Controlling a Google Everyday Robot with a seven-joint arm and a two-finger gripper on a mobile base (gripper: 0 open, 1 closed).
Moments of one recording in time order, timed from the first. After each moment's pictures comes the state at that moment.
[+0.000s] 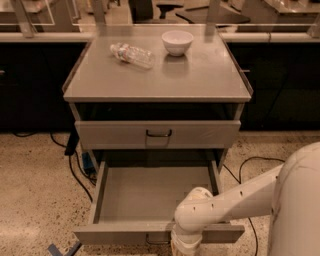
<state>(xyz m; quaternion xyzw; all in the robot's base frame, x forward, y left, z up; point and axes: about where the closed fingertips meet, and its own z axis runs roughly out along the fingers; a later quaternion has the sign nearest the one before) 0.349 -0.072 0.387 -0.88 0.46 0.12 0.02</state>
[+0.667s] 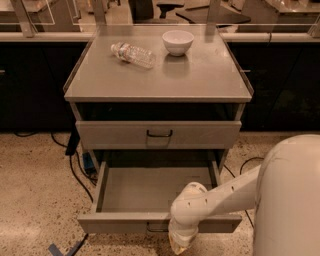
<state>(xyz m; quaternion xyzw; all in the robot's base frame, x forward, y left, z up) 0.379 -0.066 0.376 -0.89 0.45 0.10 0.02</state>
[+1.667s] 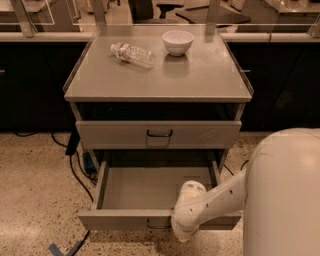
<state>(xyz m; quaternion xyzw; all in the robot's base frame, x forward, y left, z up) 0.420 -0.083 0.370 -0.90 0.43 0.01 0.03</state>
